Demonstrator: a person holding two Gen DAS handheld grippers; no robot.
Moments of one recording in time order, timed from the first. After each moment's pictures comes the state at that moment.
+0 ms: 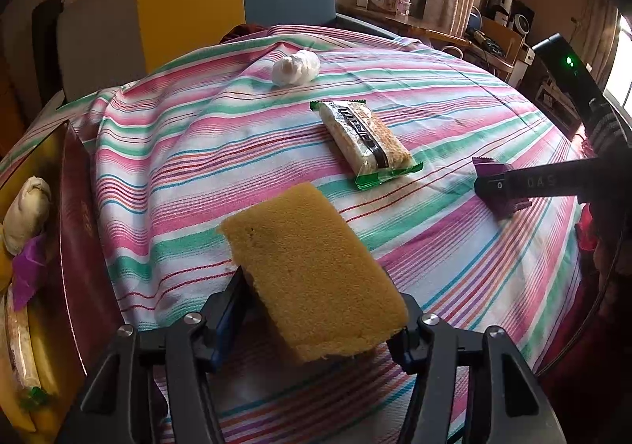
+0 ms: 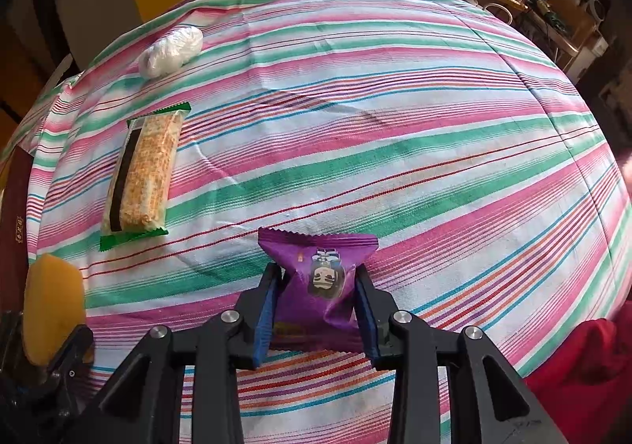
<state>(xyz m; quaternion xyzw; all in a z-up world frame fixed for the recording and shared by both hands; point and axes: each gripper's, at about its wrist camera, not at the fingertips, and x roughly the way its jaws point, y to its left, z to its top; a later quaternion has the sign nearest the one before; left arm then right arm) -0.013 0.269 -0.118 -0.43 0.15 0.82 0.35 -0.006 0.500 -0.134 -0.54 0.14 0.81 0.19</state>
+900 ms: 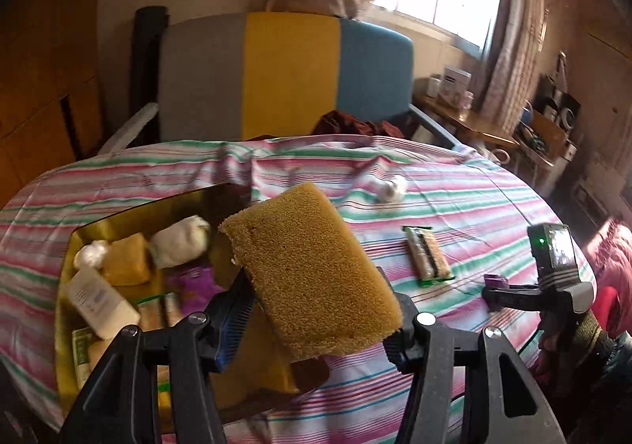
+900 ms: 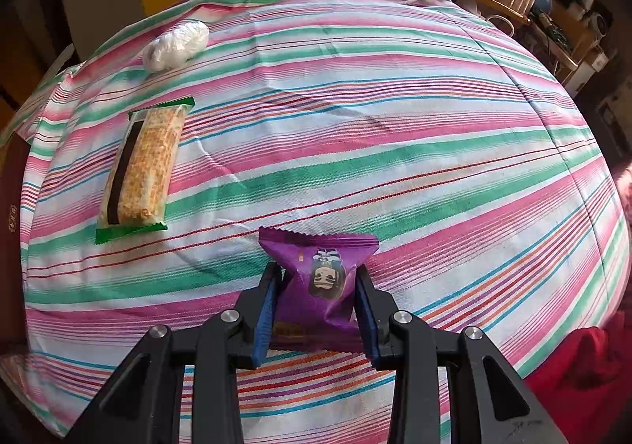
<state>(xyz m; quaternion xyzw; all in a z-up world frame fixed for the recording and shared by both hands) -0.028 0.141 0.011 -0.36 0.04 0.90 0.26 -0.001 0.504 -0.131 -0.55 0.11 0.81 0.19</state>
